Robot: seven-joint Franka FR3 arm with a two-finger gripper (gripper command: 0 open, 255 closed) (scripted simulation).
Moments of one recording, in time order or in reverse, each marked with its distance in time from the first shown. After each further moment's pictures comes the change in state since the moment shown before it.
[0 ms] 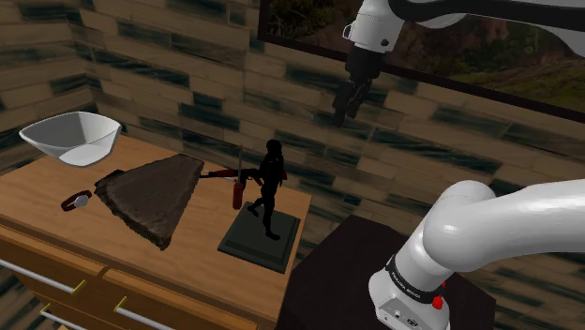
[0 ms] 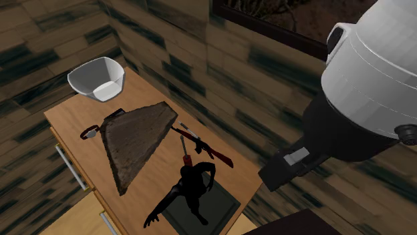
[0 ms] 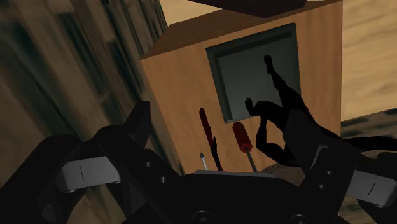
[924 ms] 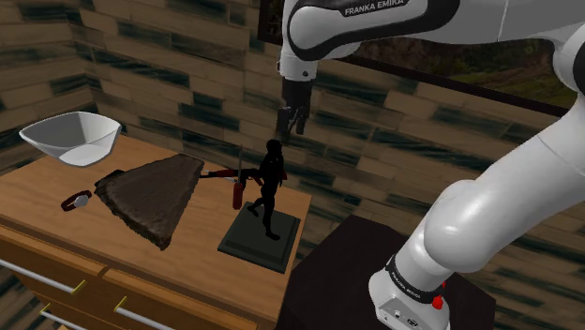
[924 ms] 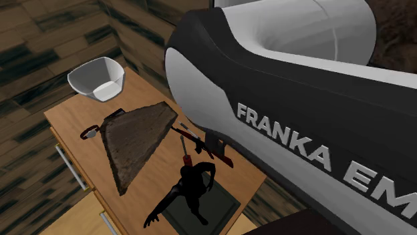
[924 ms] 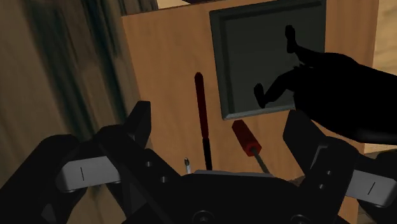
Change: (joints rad) arm 0.032 0.499 0.057 0.164 -0.024 0.191 -0.042
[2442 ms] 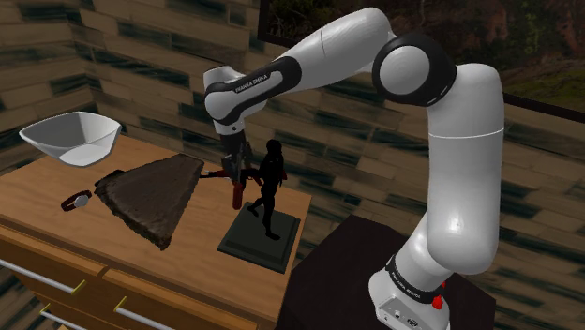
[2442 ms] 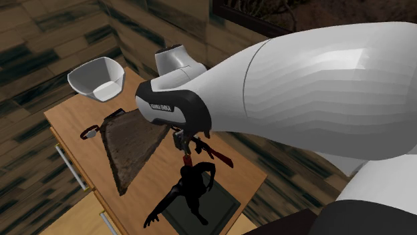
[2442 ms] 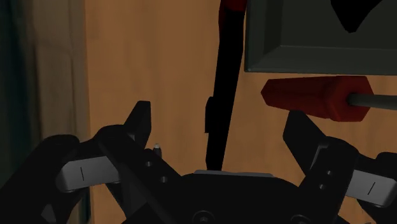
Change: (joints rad) arm 0.073 0.766 0.043 0.477 -0.119 0.081 -0.015
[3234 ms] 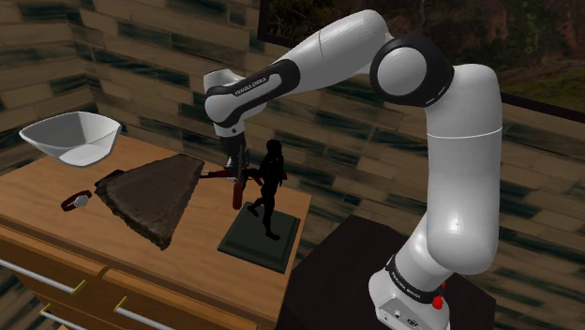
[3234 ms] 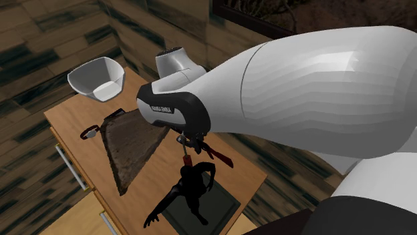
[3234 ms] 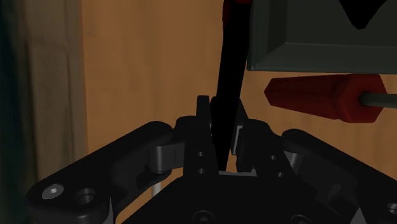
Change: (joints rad) arm 0.001 0.012 -0.001 -0.001 -0.002 0.014 0.001
